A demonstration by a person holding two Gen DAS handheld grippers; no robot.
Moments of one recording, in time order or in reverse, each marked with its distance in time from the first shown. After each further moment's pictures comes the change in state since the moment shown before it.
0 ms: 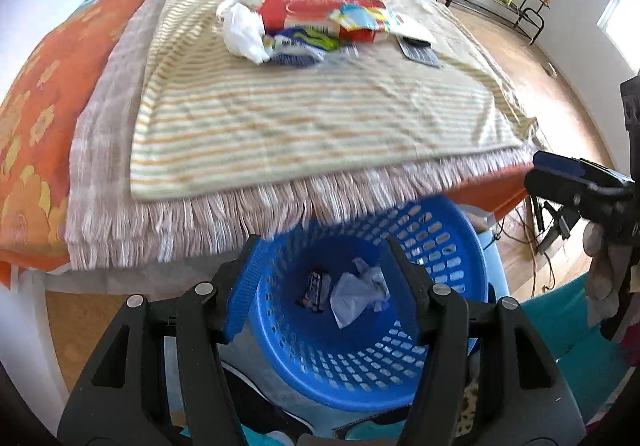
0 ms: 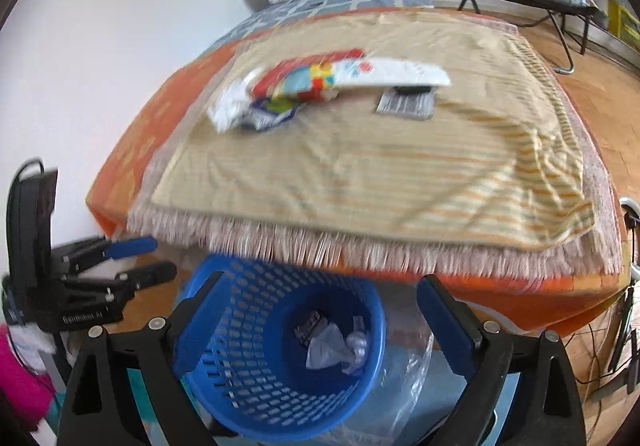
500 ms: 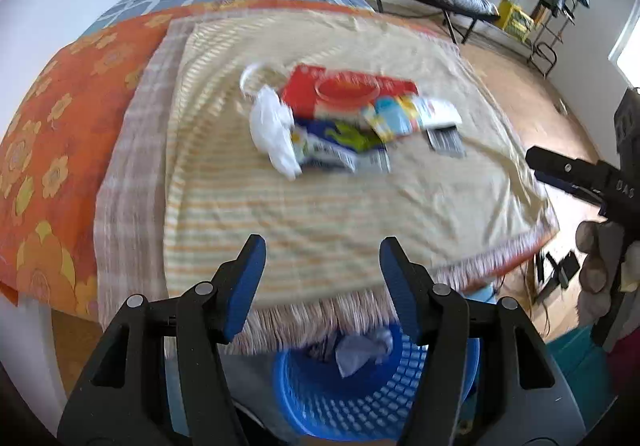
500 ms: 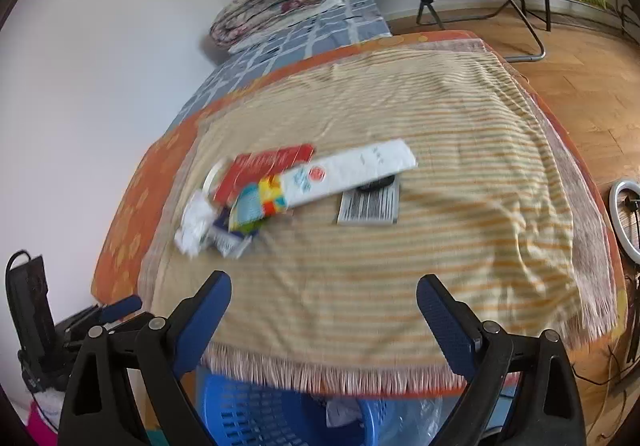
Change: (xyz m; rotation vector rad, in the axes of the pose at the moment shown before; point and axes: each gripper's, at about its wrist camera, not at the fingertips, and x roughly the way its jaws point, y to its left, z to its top) left arm -0.013 0.023 0.079 -0.072 -0.094 0.023; right arm 0.006 -0.044 0.094 0.199 -0.101 0.006
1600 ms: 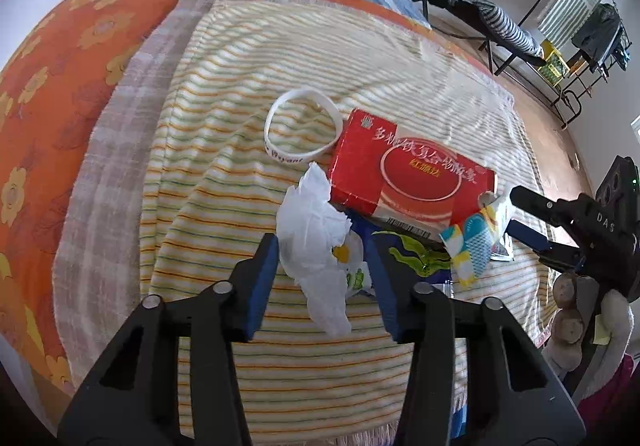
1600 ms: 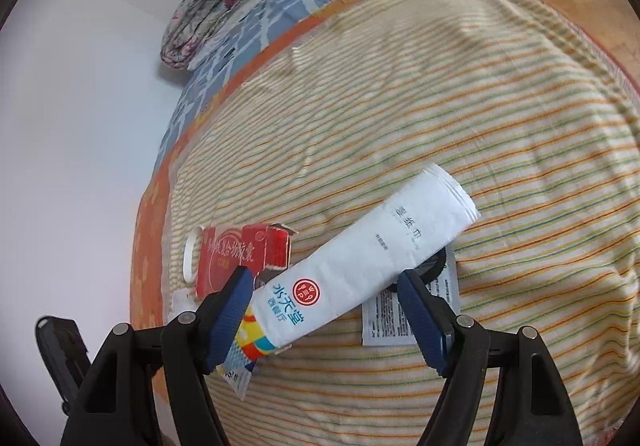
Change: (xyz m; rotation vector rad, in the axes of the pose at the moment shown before) left arm 0.089 0.050 0.083 -0.199 0.065 -0.020; right arm 0.119 -0.030 0.072 0.301 0.110 0.106
